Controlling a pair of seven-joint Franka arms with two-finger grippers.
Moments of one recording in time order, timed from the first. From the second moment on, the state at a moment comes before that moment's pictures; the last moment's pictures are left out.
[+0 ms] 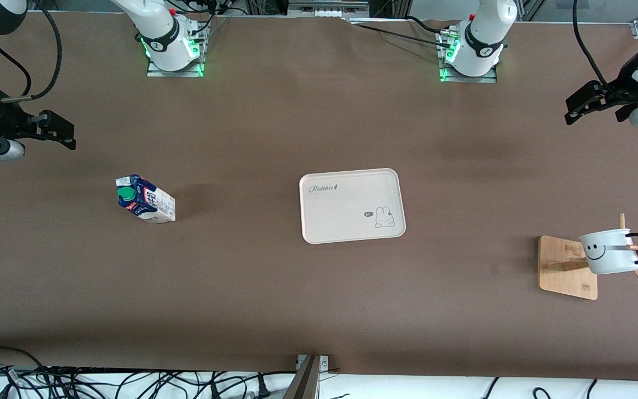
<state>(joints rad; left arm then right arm) 0.00 -0.10 -0.03 -1.67 0.03 1.55 -0.10 0.13 0.06 -0.08 -1.58 -0.04 1.62 -0.11</state>
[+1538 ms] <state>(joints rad) 0.05 -0.04 -0.03 -1.70 0.04 1.65 -0.23 0.13 0.06 -0.08 -1.58 -0.04 1.62 -0.11</state>
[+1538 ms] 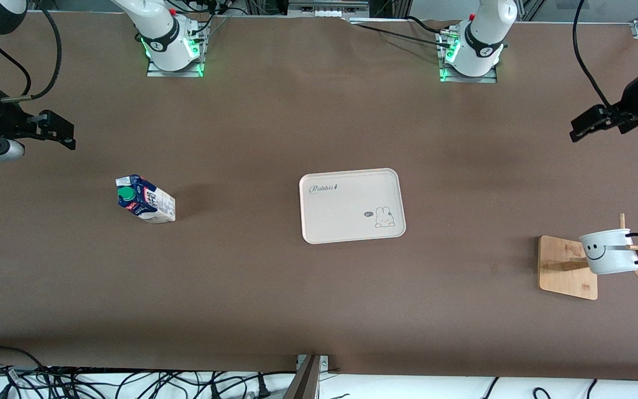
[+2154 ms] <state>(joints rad) 0.15 -0.07 -0.03 -2.03 0.02 2.29 -0.37 0.14 0.07 -0.08 -1.58 -0.04 1.64 -0.12</state>
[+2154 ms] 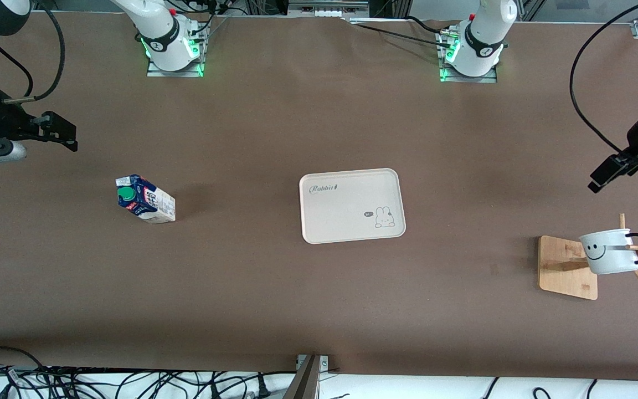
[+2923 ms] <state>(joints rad) 0.18 0.07 -0.03 -2.25 -0.11 2.96 -0.39 0.18 0.28 -0.10 -1.67 -0.02 1.77 -0.12</state>
